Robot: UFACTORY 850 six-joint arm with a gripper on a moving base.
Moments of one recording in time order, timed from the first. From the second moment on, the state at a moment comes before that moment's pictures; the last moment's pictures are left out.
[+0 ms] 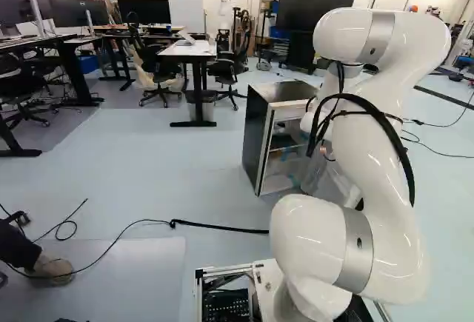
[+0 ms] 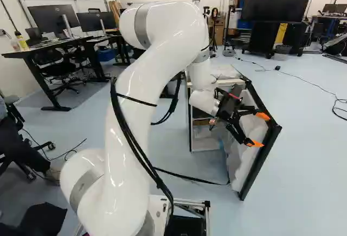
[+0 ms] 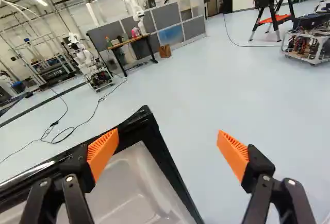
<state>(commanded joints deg) -29.3 -40.5 -57.8 89.8 75.2 0.0</state>
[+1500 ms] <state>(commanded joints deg) -28.5 -40.9 -58.5 89.8 73.9 0.0</state>
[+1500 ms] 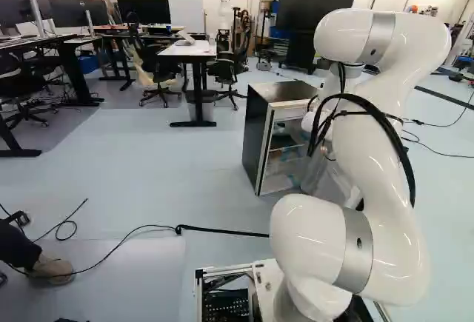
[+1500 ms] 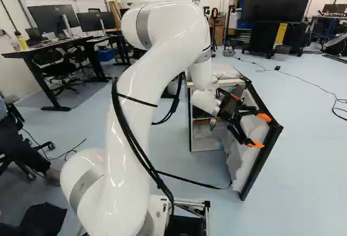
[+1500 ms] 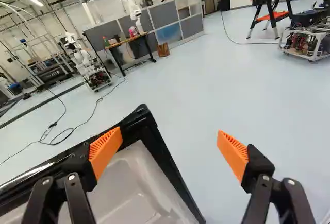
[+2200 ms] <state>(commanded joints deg) -31.4 -48.2 -72.2 89.8 72.1 0.0</state>
